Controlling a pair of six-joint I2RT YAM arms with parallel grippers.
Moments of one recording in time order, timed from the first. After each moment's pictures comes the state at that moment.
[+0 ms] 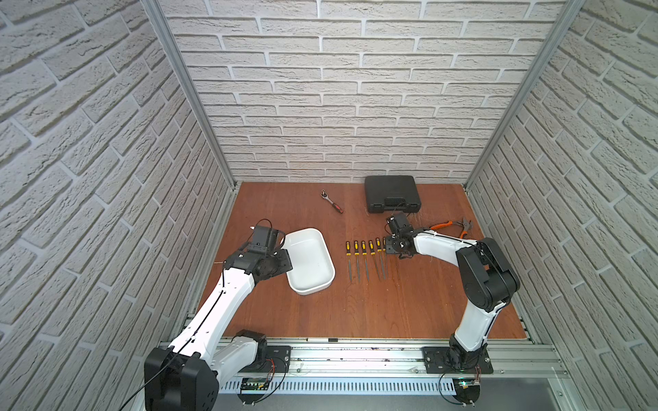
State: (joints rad) left arm -0.24 1.07 0.86 -0.85 0.01 -0.52; right arm 0.35 1.83 1.09 -0.39 0.22 0.37
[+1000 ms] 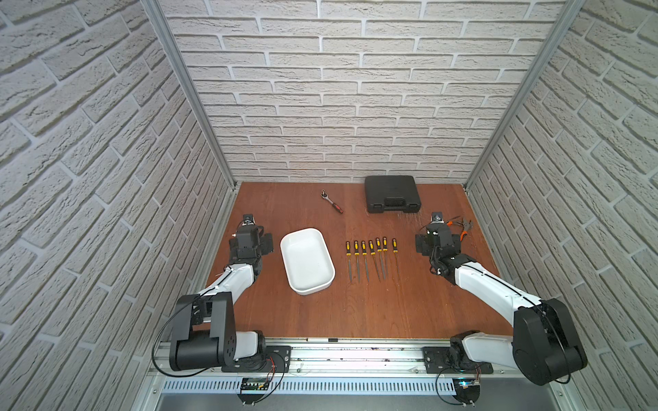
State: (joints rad) left arm 0.05 1.36 0.55 0.22 -0.25 0.03; right arm 0.18 1.29 0.66 -0.06 0.55 0.05
